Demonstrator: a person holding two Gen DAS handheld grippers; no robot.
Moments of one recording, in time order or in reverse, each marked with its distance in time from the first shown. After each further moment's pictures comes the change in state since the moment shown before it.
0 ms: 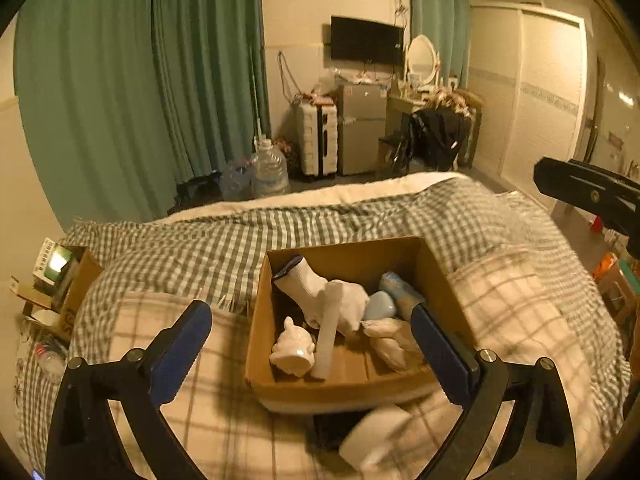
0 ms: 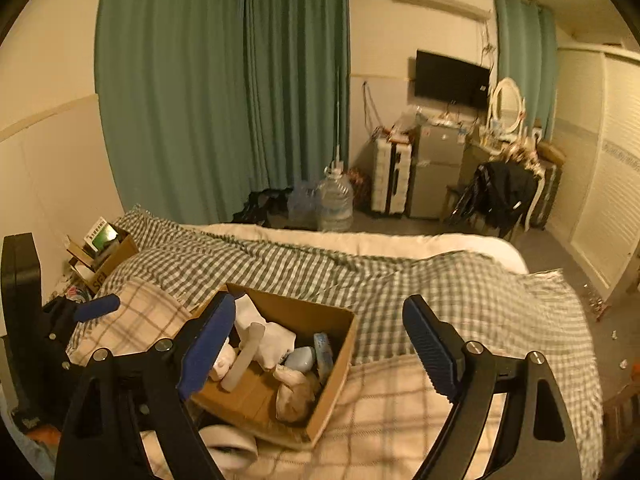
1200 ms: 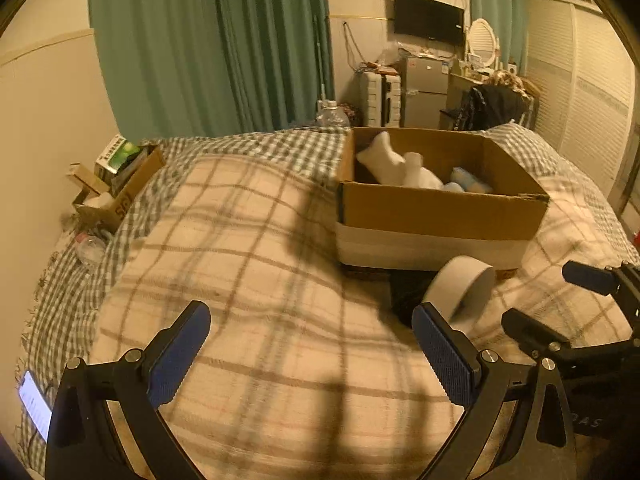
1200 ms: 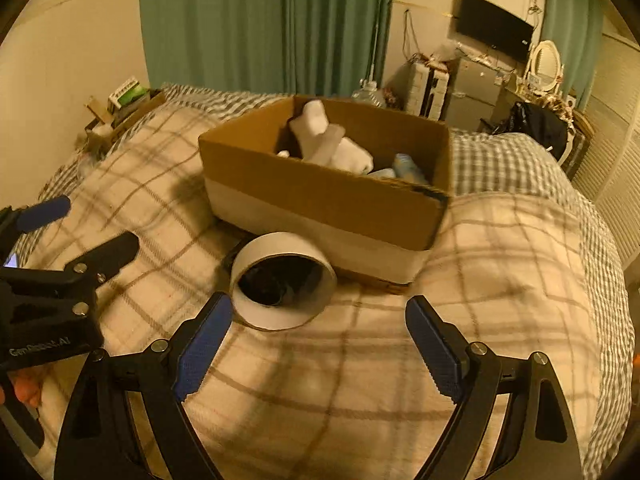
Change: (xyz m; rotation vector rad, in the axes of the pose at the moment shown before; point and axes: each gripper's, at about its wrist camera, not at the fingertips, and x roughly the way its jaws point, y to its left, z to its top) left arm -0.010 0.036 -0.150 -0.109 0.096 0.217; right arm 0.046 0.092 -0.184 -0.116 0.309 0.050
